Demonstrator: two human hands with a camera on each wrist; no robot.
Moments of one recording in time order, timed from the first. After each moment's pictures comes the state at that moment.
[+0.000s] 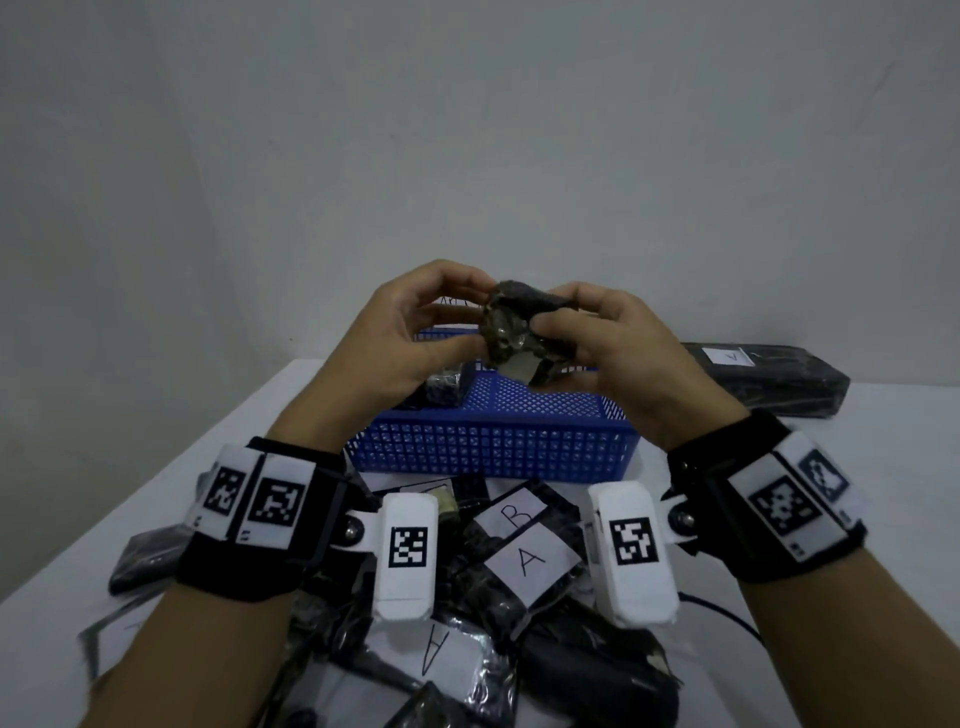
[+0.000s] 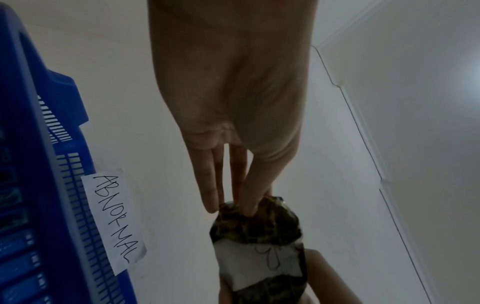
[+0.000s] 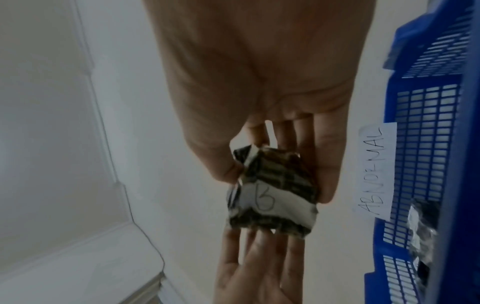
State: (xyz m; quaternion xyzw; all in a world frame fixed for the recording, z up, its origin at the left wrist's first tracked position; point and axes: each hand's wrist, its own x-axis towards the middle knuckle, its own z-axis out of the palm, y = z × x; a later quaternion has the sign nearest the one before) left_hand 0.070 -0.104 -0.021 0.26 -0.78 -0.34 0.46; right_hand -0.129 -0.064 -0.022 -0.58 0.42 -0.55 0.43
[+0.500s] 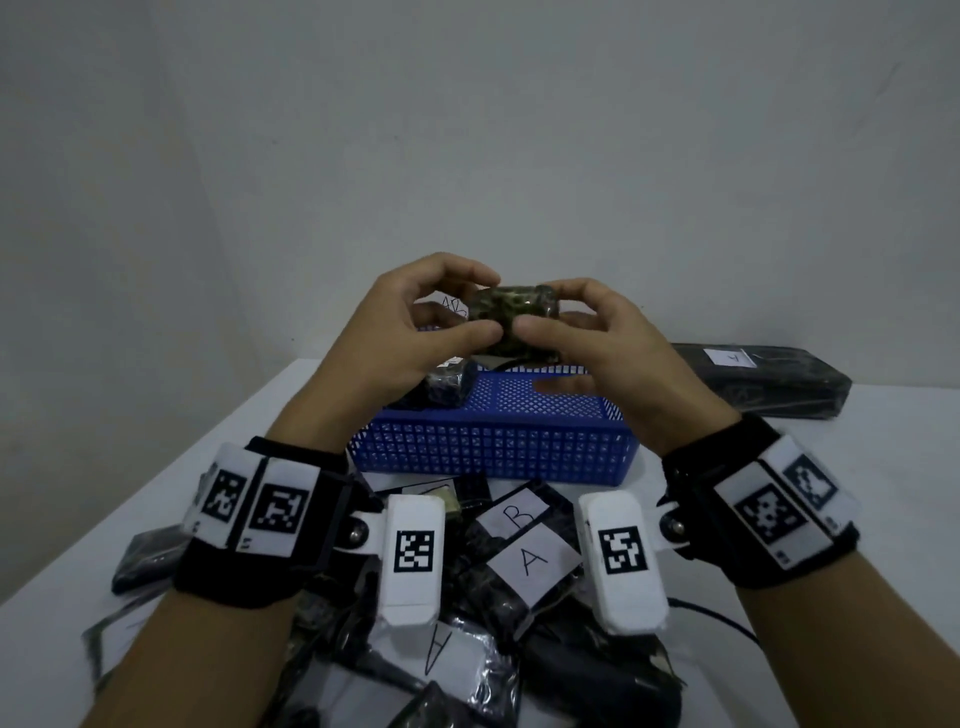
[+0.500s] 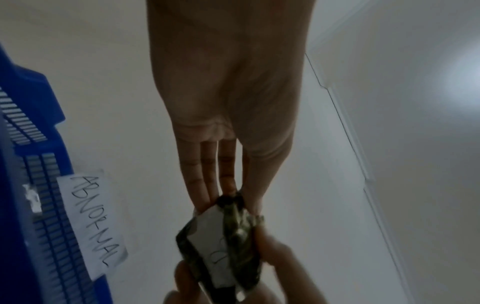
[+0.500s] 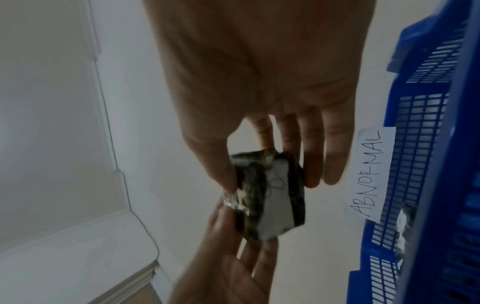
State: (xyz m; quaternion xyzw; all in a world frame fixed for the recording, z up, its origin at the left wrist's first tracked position) left_hand 0.070 -0.099 -0.015 0.30 -0.77 -0.31 0.47; right_hand -0.126 -0.064 -0.026 -0.57 0.43 -0.55 0.42
